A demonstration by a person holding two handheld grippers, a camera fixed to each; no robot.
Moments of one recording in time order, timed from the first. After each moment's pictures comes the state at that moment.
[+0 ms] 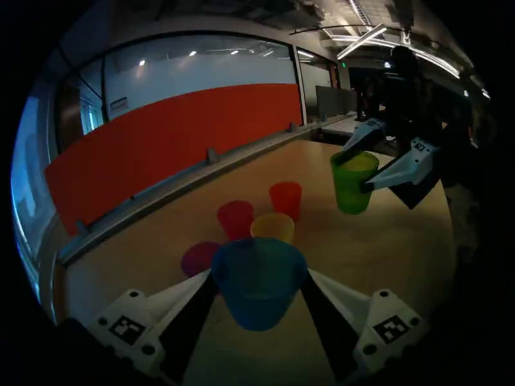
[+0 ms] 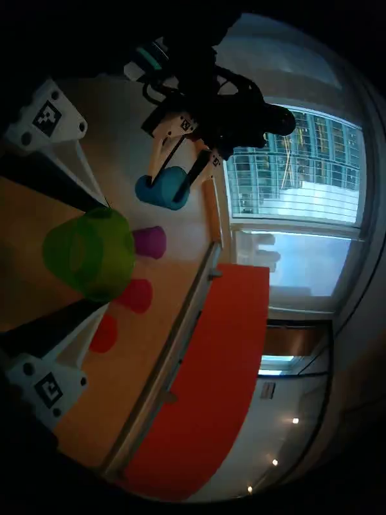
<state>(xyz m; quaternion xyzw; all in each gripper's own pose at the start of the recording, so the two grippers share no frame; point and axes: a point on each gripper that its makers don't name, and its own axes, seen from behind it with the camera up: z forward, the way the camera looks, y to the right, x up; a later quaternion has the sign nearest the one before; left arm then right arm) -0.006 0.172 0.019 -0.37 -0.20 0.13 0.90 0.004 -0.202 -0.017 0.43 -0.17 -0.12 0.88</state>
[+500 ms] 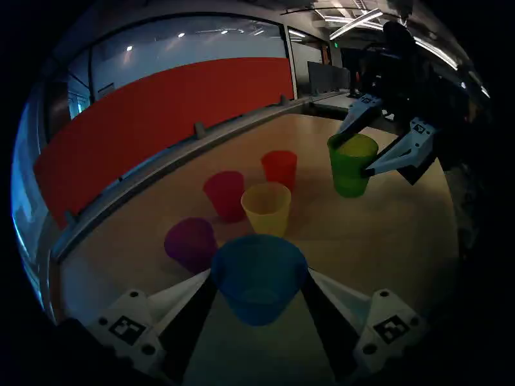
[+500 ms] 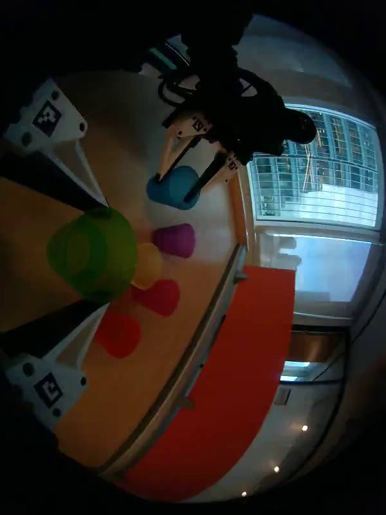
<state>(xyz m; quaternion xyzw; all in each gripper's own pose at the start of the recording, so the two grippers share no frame) -0.050 0.177 0.021 -0.39 -0.25 0.16 0.87 -0.033 -0.192 -0.011 0.43 -0.22 -0.15 0.86</state>
